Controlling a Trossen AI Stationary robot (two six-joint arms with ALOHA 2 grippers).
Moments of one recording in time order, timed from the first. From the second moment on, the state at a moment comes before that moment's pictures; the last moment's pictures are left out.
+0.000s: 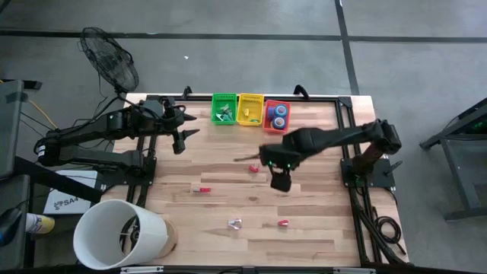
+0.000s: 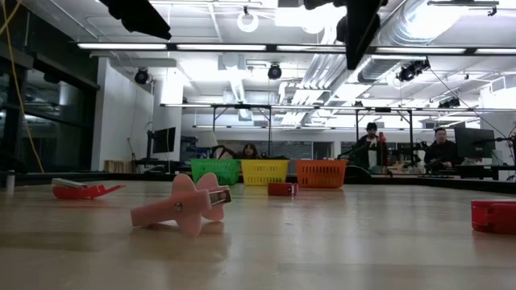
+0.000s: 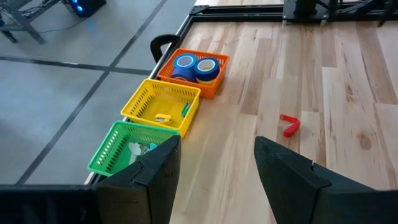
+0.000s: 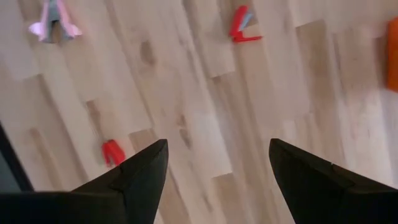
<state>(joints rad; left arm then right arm) 0.22 0.80 0.97 -0.64 -0.17 0.11 0.11 1.71 1.65 -1.31 0.00 0.43</state>
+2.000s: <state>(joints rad) 0.22 0.80 0.97 -0.89 -0.03 0.18 0.58 2.13 1.65 -1.13 0.01 0.67</state>
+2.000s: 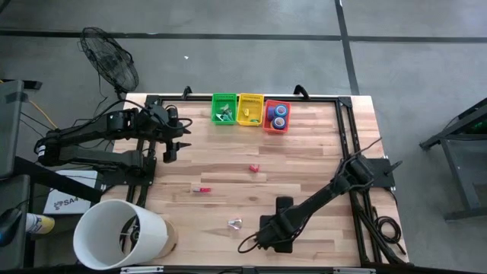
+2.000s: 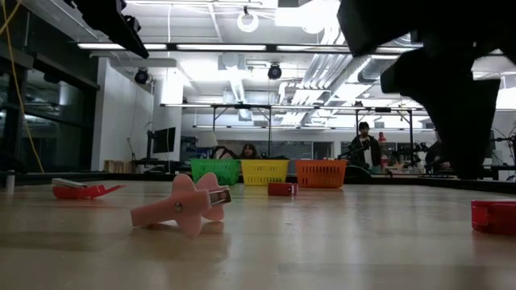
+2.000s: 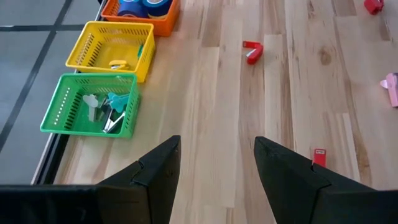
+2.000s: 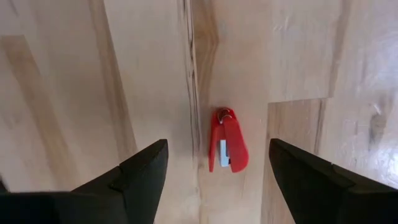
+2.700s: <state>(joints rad) 0.22 0.80 0.97 -0.90 -0.02 0.21 0.59 2.17 1.50 -0.94 -0.09 0.70</state>
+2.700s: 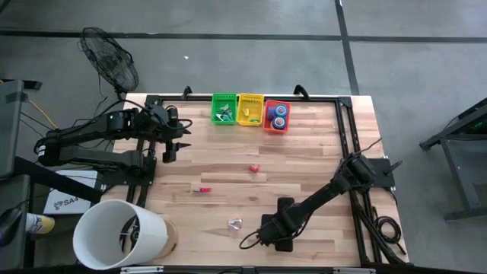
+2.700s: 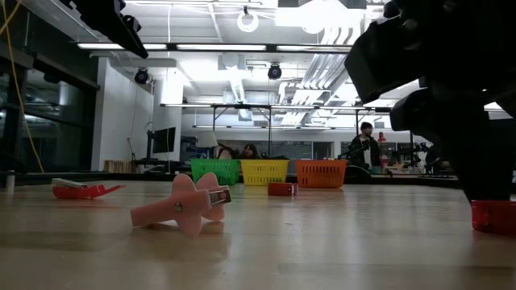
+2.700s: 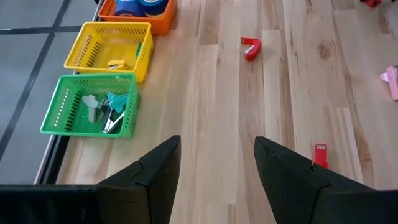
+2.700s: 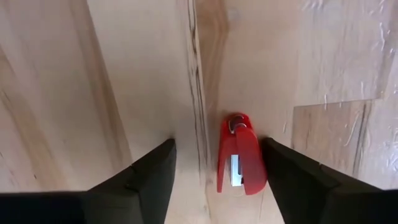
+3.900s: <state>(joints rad) 0.22 0.80 0.97 -0.84 0.03 0.25 0.41 2.18 1.82 -1.04 0.28 0.69</state>
